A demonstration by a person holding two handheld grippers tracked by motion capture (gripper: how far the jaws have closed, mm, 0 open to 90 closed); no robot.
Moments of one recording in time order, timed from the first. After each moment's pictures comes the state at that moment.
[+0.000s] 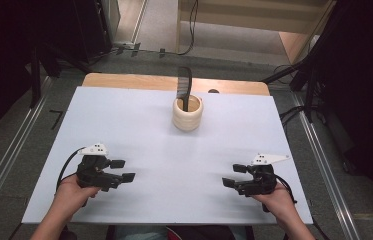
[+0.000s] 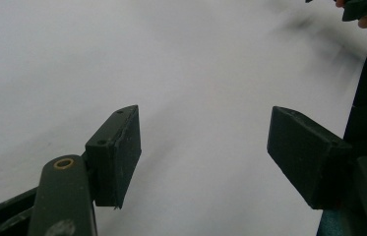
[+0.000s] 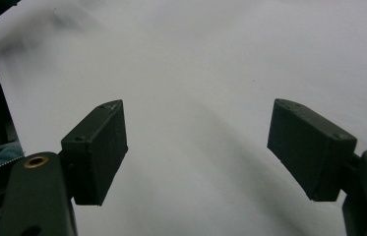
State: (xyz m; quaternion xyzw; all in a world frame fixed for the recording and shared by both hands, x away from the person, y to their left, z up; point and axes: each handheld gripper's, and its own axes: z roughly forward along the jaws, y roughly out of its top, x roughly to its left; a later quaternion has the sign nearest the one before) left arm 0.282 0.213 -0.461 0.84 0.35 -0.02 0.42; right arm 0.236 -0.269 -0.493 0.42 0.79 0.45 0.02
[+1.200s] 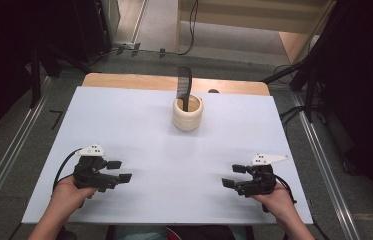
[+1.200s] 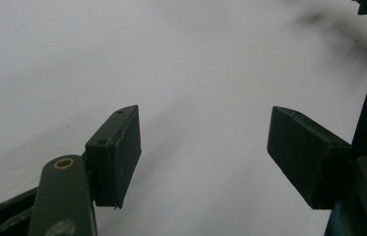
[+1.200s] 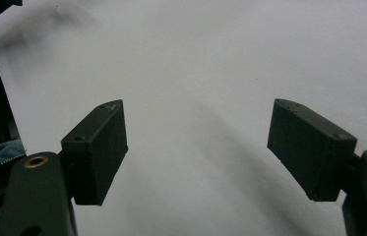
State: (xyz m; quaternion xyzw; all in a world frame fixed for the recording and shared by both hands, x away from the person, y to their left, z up) left arm 0.282 0.218 -0.464 0.84 0.36 -0.02 0.41; right arm 0.236 -0.268 -0.494 0.42 0.79 0.45 0.02
